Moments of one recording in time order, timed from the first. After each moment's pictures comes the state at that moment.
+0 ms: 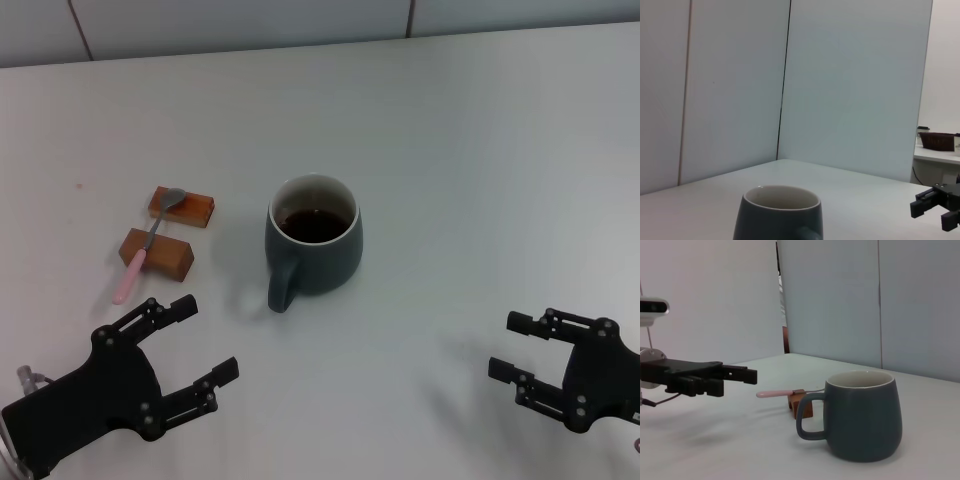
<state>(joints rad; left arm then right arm) -0.21 -2.07 0.81 0.26 1.65 1.66 -0.64 0.26 2.08 -0.27 -0.37 -2.22 -1.69 0.66</state>
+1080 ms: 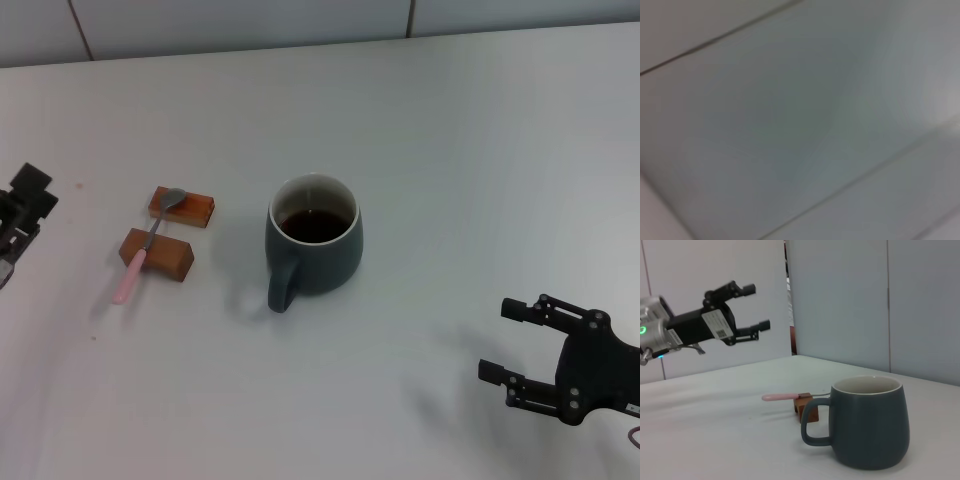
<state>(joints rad) -0.21 -2.06 0.48 0.14 1.45 1.76 -1.56 0.29 2.08 -0.28 -0.37 -2.23 -1.69 0.67</state>
